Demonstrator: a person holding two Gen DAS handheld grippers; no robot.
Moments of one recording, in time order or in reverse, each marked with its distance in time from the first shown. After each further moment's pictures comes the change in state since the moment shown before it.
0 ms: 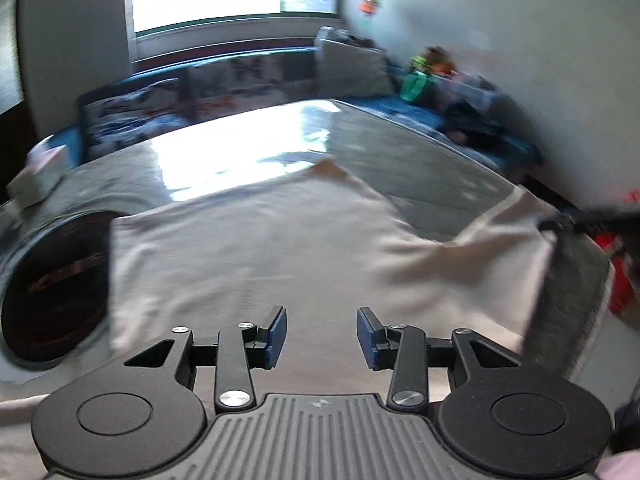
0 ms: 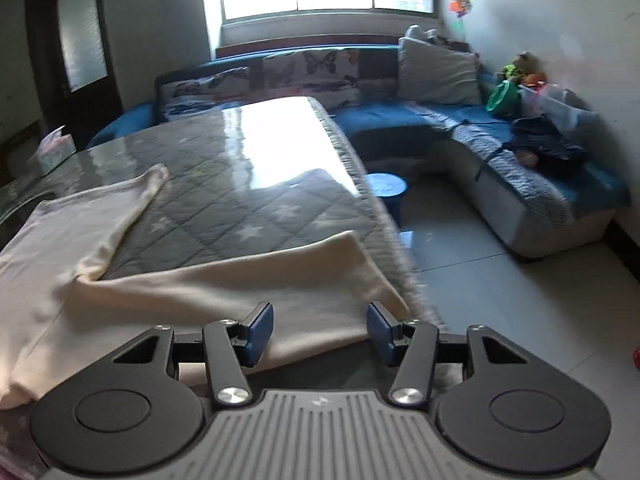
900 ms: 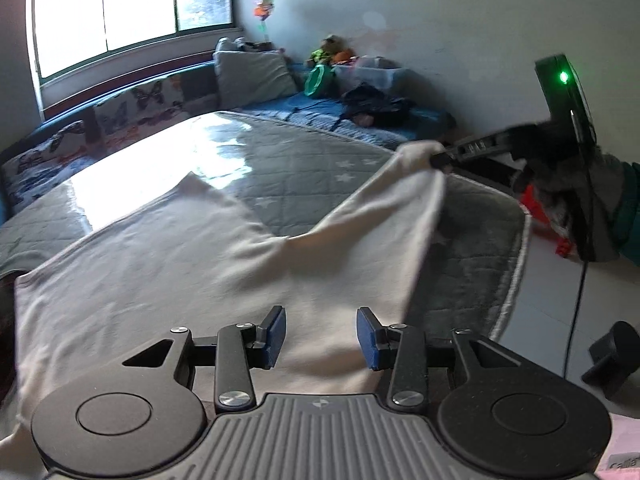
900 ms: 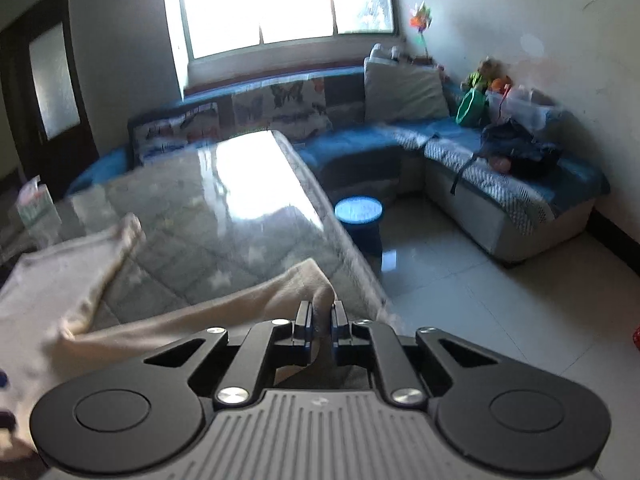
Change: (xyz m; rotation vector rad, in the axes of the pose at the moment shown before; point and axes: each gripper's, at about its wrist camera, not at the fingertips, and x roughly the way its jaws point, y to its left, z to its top) left arm 0.008 -0.069 -0.004 0.192 -0.022 -0.192; right arm -0.010 -0.010 0.007 0.107 -0.116 -0.020
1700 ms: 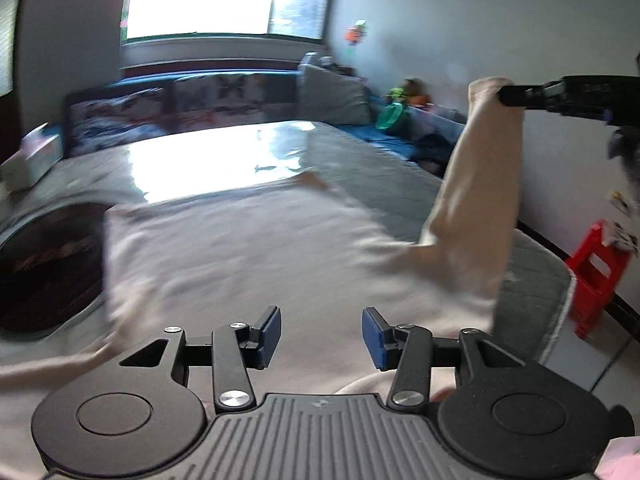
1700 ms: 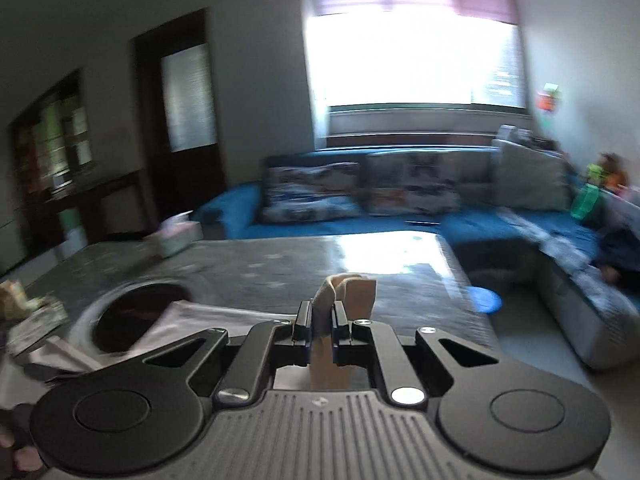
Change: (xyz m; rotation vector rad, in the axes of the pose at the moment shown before) left arm -0.060 0.089 -0.048 -0.299 -0.098 0.136; right arm -0.077 0.134 0.072 -0.270 -0.117 0.380
